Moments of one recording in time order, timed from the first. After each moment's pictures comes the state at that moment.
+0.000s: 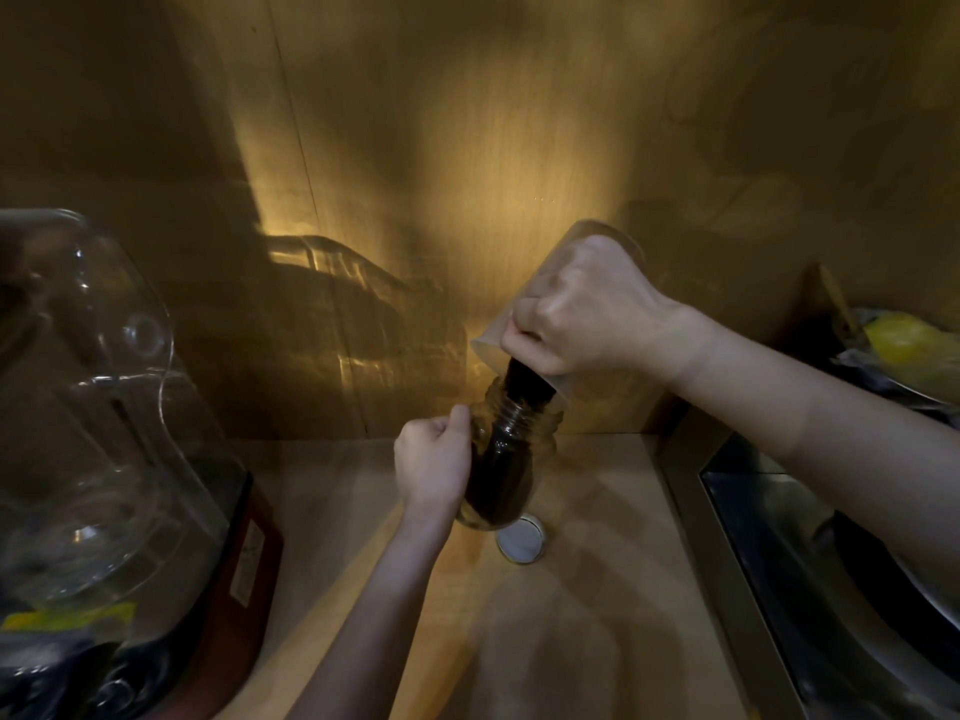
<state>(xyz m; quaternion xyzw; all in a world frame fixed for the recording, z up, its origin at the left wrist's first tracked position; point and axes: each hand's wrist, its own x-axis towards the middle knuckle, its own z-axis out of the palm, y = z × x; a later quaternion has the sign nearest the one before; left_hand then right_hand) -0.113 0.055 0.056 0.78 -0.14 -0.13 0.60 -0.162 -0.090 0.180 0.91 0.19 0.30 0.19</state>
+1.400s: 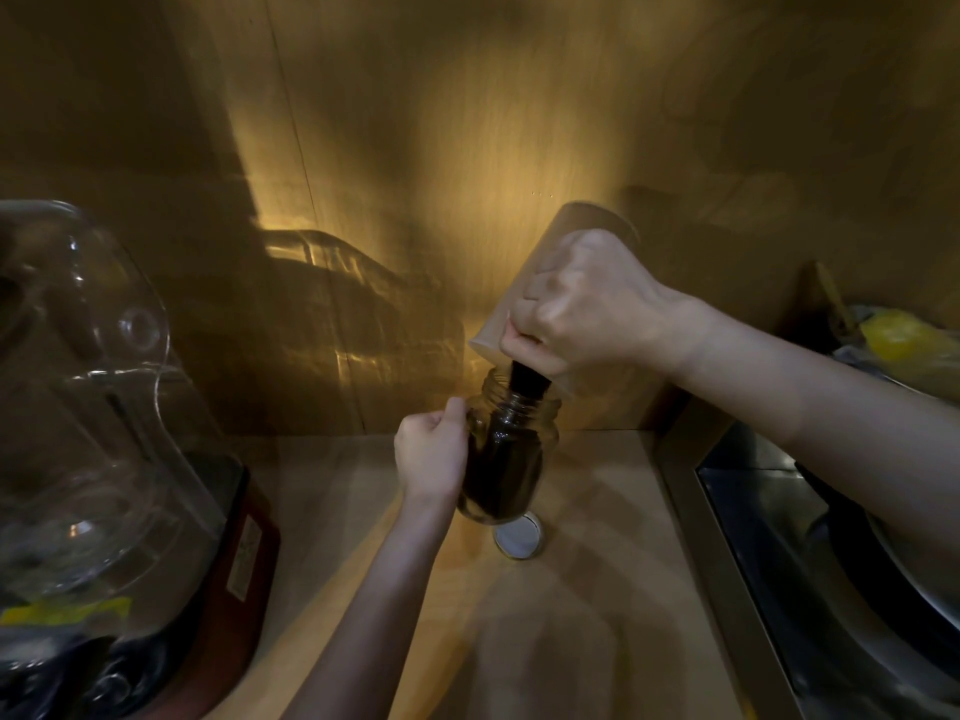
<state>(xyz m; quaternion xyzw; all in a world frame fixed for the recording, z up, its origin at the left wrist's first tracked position) -0.113 0.051 0.058 0.75 -0.10 -0.16 0.64 -0.163 -0.091 0.181 0.88 0.26 0.32 0.23</state>
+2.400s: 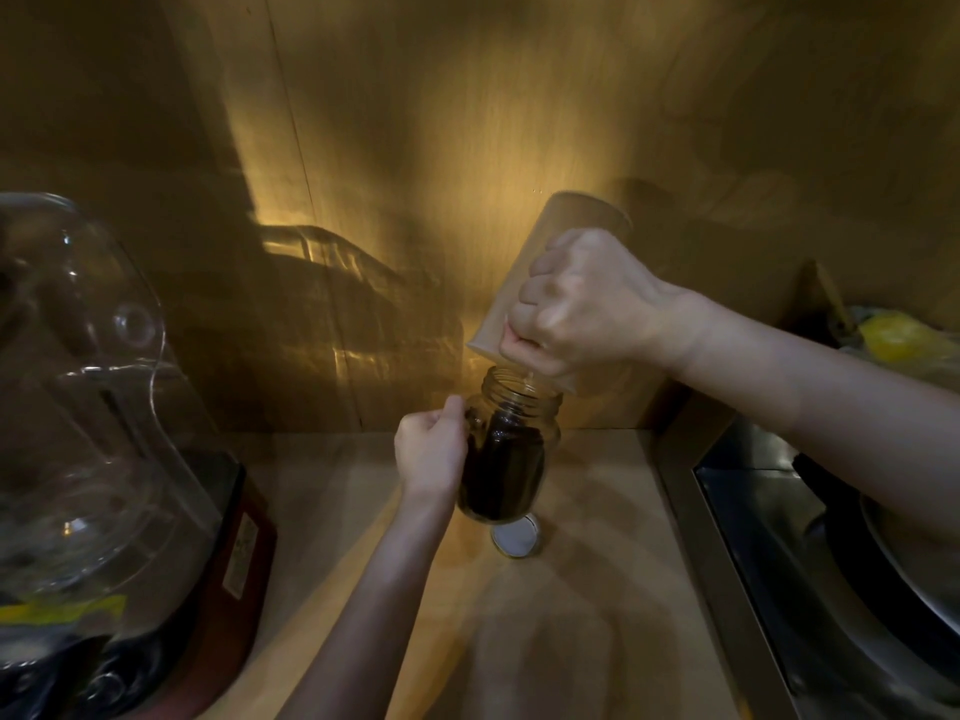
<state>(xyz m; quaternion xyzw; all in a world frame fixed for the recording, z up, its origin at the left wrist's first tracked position) -0.111 0.048 0.053 0.74 -0.08 -0.18 0.65 -0.162 -0.091 0.187 0.87 0.29 0.31 0.26</state>
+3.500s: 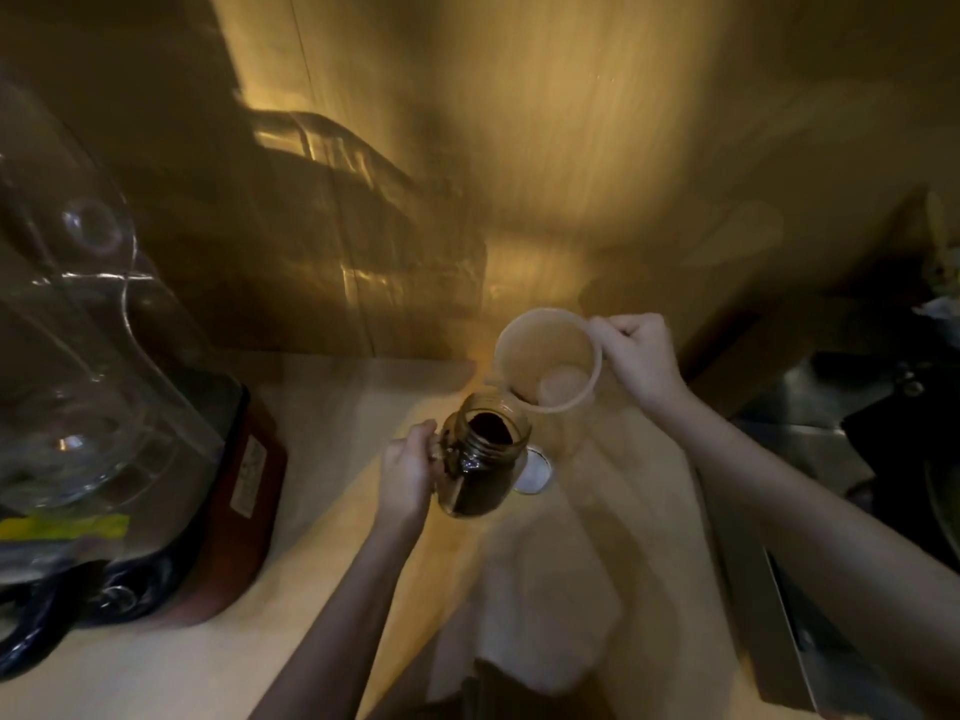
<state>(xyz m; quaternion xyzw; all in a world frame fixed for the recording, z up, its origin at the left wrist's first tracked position) -0.107 0.086 -0.051 0.70 0.00 -0.25 0.67 -0.182 -0.129 0.021 0.80 -0.24 0.27 -0.47</state>
